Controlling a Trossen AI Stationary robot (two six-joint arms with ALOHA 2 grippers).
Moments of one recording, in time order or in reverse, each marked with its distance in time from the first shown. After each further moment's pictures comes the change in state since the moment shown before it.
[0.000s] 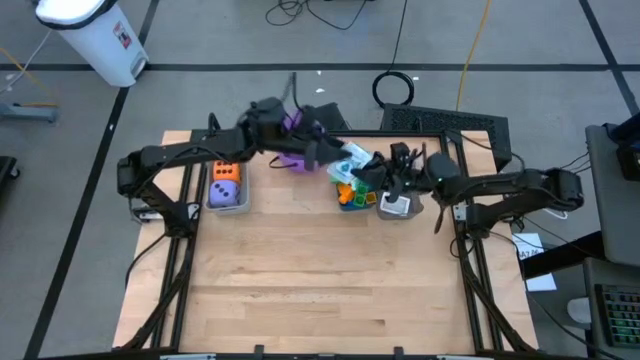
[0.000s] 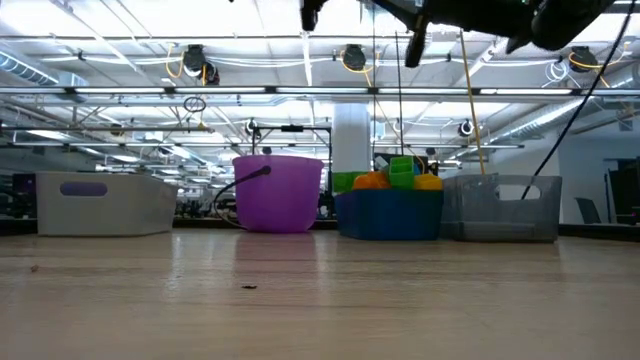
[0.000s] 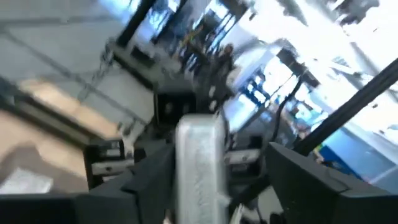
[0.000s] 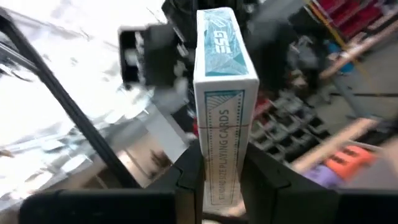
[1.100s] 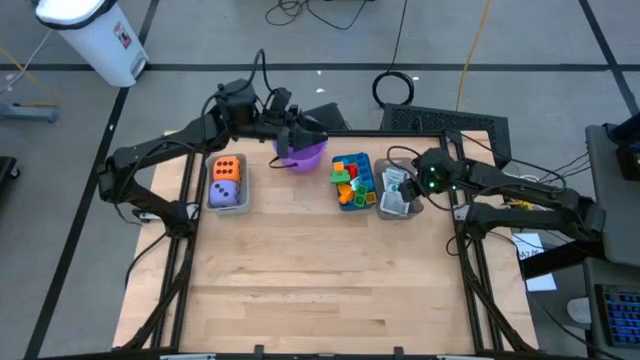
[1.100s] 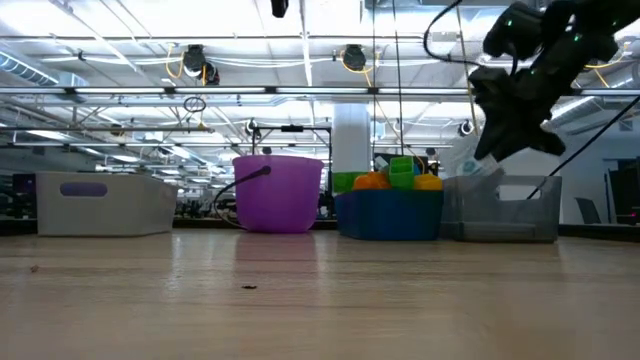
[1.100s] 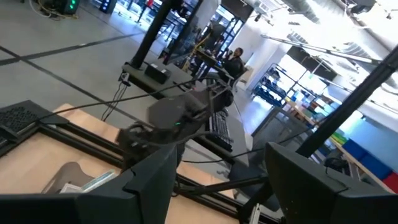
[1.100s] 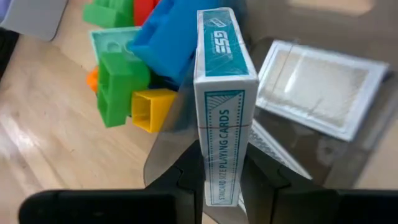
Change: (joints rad) left arm 0.094 -0.153 0.000 -0.157 0.044 0.126; right arm -0.296 -0.366 -0.035 -1.523 0.034 -0.041
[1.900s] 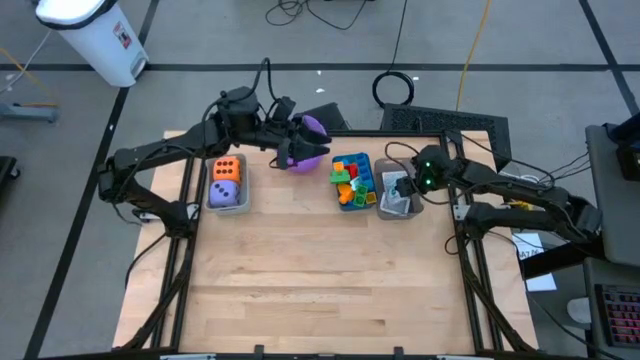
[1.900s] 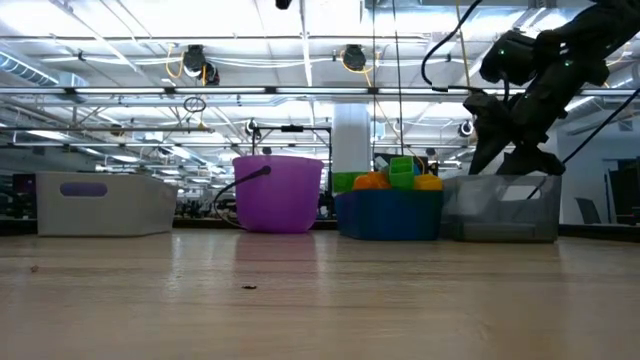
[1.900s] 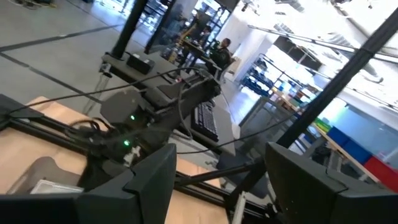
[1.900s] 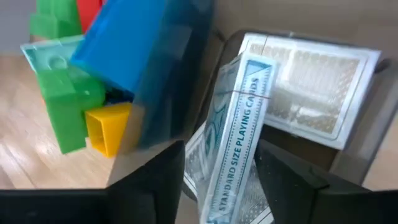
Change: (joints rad) left arm -0.059 0.000 0.000 -0.002 0.004 0.004; right arm -0.134 0.084 -0.096 0.144 -0.086 -0.009
